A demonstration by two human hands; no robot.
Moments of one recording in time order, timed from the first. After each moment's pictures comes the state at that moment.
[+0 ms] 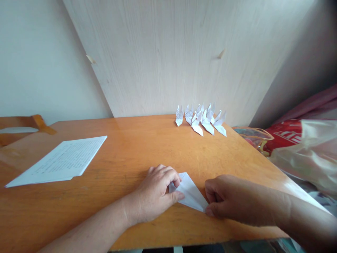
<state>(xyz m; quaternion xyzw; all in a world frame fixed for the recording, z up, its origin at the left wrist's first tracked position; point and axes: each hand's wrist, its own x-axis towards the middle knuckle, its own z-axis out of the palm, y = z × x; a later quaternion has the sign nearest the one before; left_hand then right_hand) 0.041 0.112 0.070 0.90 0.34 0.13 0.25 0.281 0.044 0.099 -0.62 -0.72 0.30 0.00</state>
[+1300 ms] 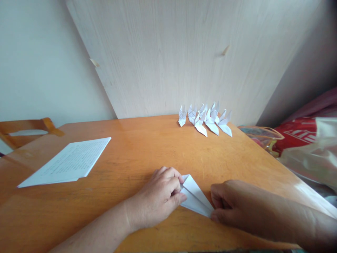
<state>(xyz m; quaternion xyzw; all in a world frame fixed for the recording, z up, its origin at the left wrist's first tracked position) 0.038 0.111 0.071 0.91 0.30 0.13 0.25 0.275 0.042 0.110 -0.63 -0.72 0.30 -0.02</state>
